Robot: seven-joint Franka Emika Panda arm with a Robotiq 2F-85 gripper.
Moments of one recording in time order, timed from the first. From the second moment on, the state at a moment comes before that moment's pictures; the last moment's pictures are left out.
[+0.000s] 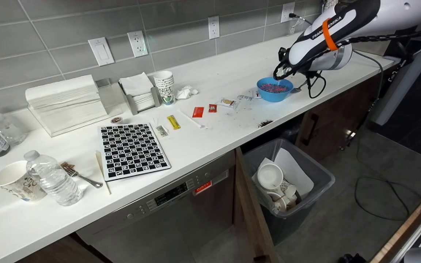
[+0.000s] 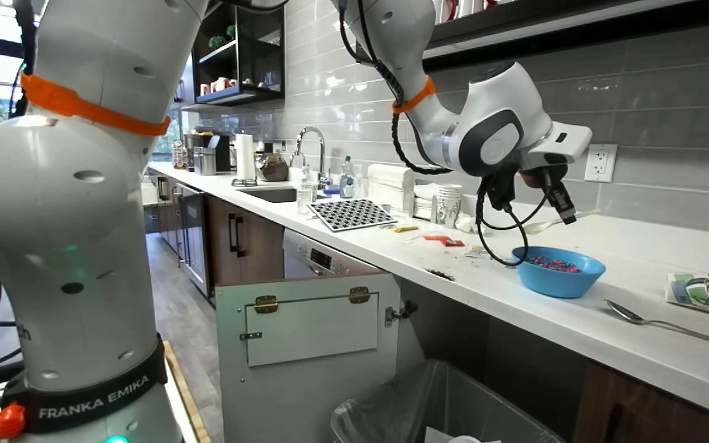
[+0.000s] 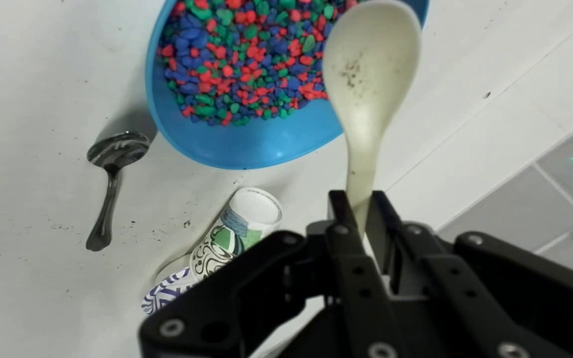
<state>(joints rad) -0.11 0.36 -0.13 -1.99 0.20 3.15 0.52</state>
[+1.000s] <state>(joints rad) 0.27 0.61 -0.55 -1.97 0.30 3.56 0.54</state>
